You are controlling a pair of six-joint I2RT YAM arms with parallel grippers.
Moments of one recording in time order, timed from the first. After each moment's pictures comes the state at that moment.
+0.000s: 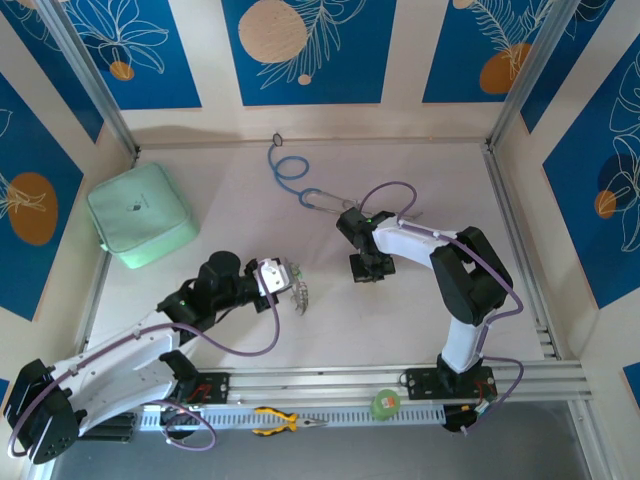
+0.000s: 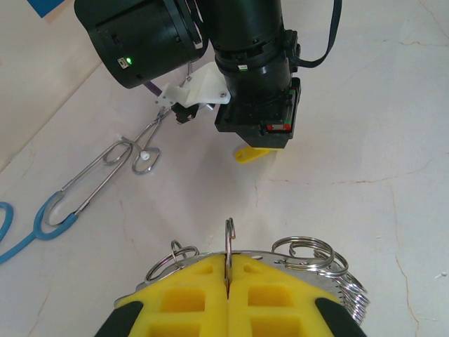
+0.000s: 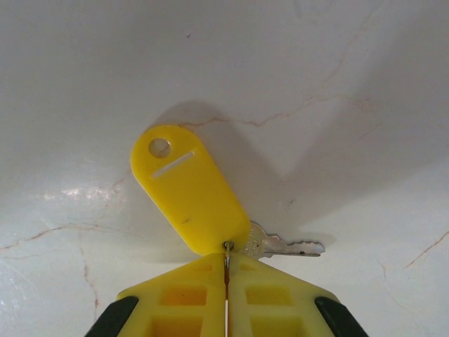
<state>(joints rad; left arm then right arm) -0.76 0.88 0.49 -0.03 0.27 0.45 0.61 1.80 1.14 -0.91 0.11 0.51</state>
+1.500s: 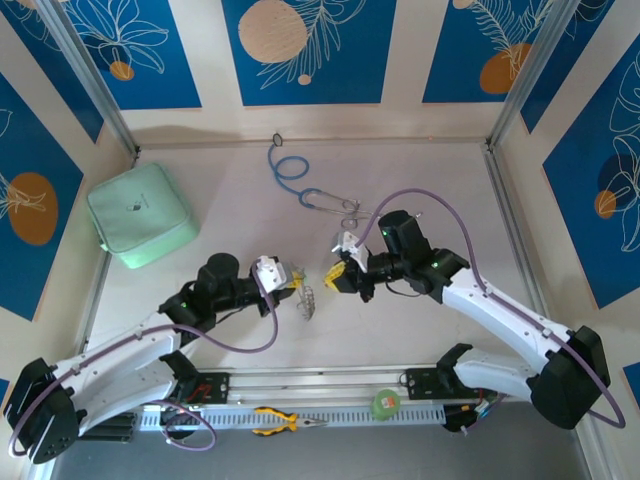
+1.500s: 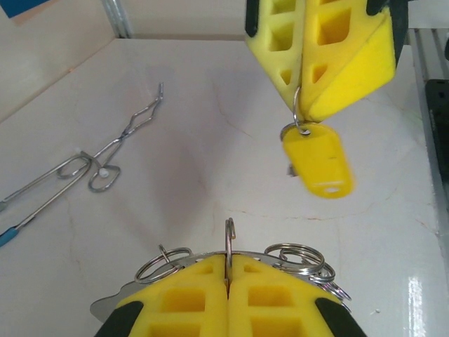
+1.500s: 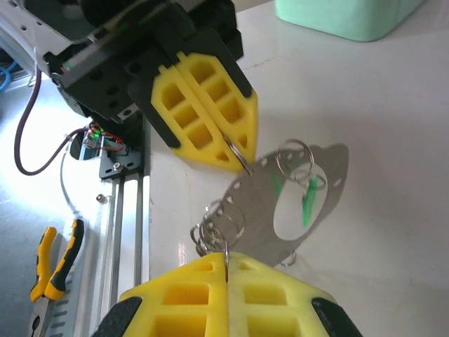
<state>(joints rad) -0.77 0.88 0.46 0.06 0.38 0.27 0.67 1.10 0.83 -0.41 -0.75 -0.26</state>
